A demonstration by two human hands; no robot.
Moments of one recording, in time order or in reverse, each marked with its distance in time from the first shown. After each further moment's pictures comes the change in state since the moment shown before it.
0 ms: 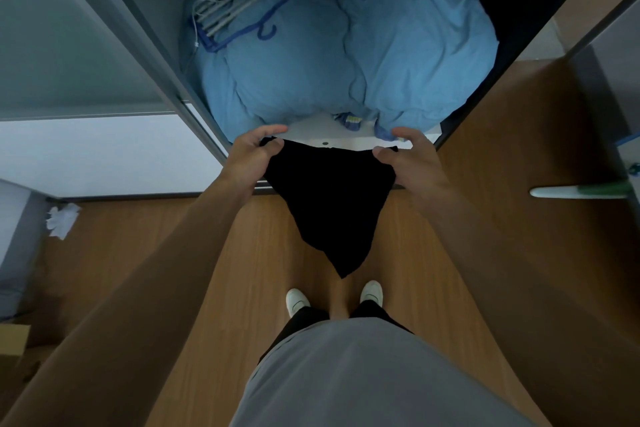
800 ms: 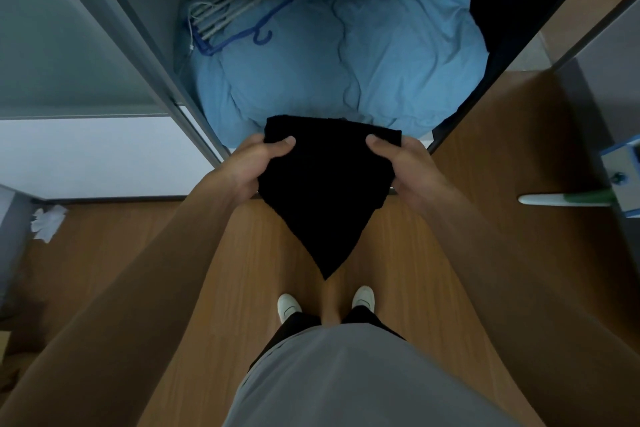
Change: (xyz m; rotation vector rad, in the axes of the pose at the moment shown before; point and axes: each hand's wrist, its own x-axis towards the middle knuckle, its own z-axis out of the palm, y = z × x) left_hand -0.008 0.022 0.003 -0.231 -0.255 -0.232; right_hand -0.006 -0.015 -0.003 0.141 -0.198 -0.020
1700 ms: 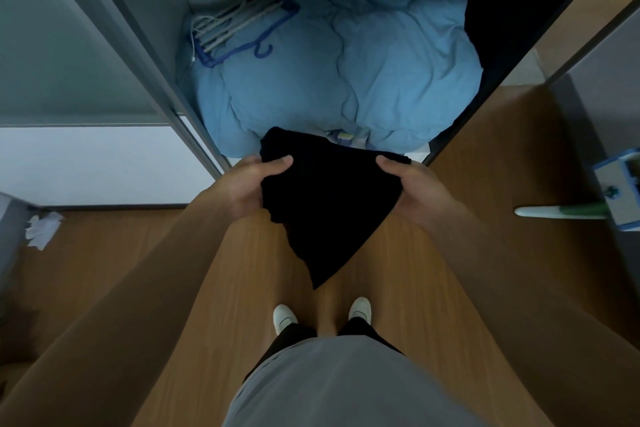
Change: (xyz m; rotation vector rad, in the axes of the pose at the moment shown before) left_hand -0.010 -0.005 -0.001 -0.095 -0.085 -0.067; right_hand 0.005 0.008 -0.018 0.288 -0.069 0.166
